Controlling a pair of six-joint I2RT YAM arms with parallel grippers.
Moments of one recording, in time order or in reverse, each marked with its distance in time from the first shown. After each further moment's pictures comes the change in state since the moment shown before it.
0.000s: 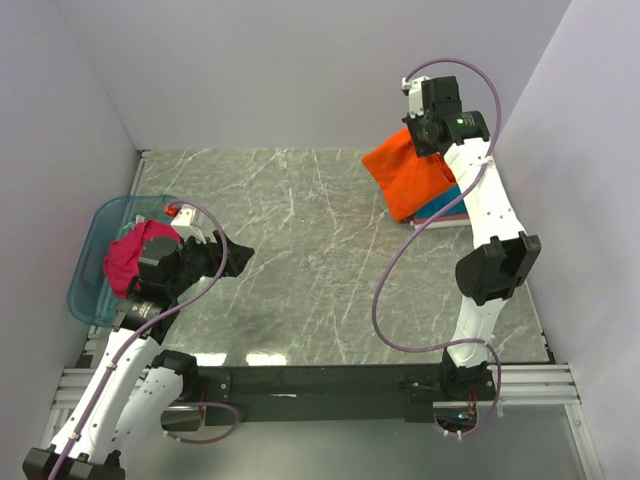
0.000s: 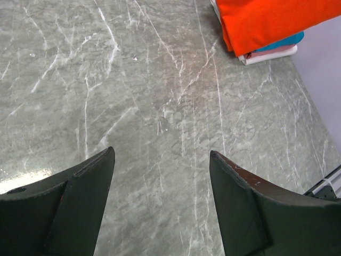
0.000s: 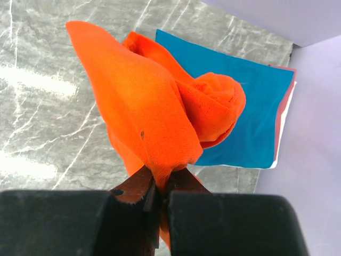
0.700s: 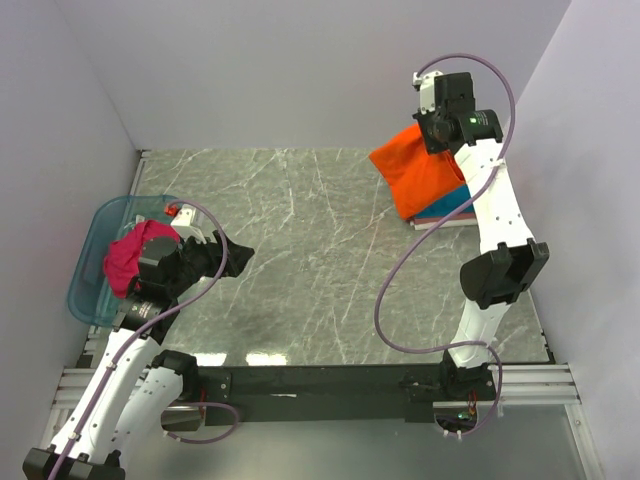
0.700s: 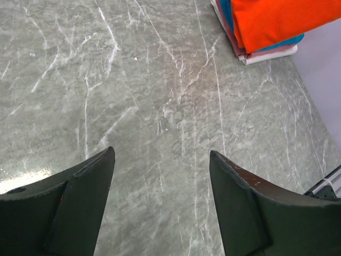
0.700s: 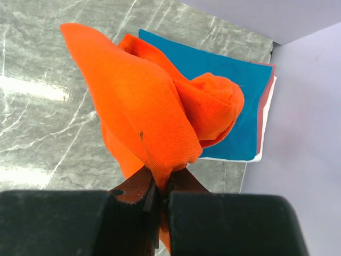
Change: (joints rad) left arm 0.000 -0.001 -0.001 -0.001 0.000 0.000; right arm -0.031 -0.040 0.017 -0.024 0.007 -0.023
